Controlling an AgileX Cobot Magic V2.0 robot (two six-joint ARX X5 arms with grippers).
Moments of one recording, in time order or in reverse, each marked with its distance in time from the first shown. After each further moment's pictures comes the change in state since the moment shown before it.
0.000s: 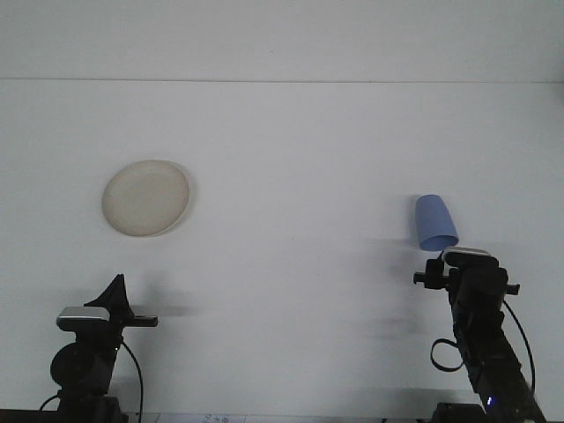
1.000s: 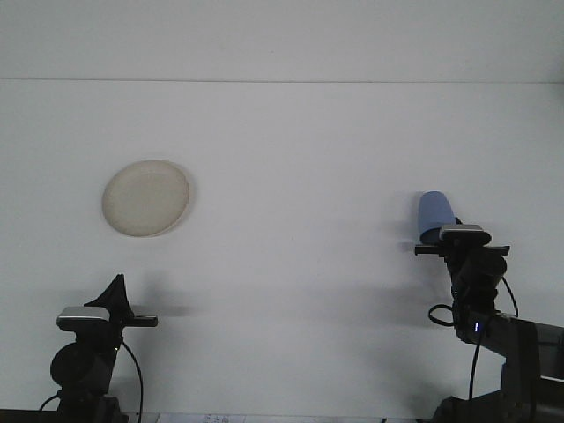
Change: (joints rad) left arm 0.000 0.000 0.000 0.000 0.000 0.000; right arm -0.149 0.631 0.000 0.872 -0.262 -0.110
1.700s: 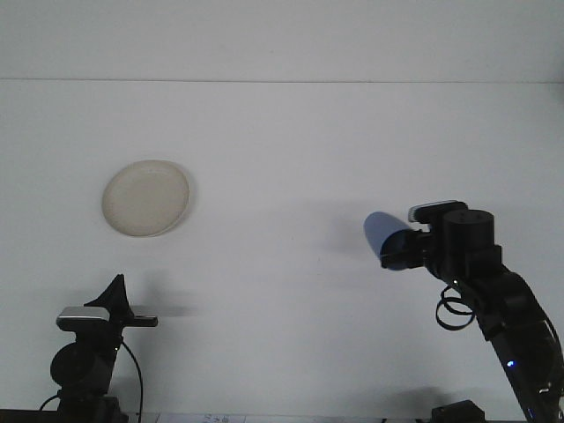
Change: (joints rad) left arm 0.000 0.000 0.000 0.000 0.000 0.000; right arm 0.439 -0.463 0.695 -1.706 -0.004 0.201
